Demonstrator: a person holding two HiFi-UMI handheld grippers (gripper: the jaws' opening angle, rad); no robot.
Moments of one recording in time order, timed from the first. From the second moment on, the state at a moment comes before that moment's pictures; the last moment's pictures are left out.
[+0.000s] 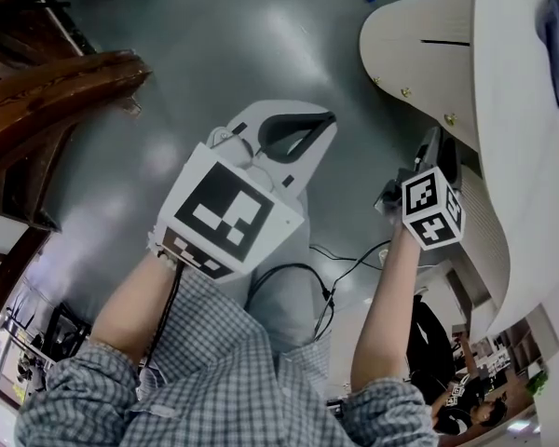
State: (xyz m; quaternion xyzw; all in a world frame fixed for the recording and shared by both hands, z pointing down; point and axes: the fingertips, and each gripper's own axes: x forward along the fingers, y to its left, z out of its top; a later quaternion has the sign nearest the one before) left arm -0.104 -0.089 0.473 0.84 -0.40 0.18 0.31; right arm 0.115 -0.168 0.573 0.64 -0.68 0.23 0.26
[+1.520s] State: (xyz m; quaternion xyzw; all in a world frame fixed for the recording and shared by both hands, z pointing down) left arm -0.096 -0.100 0.495 0.85 -0.38 0.19 0.32; right arm 0.091 -0.148 0.588 0.65 -0.67 0.26 0.23
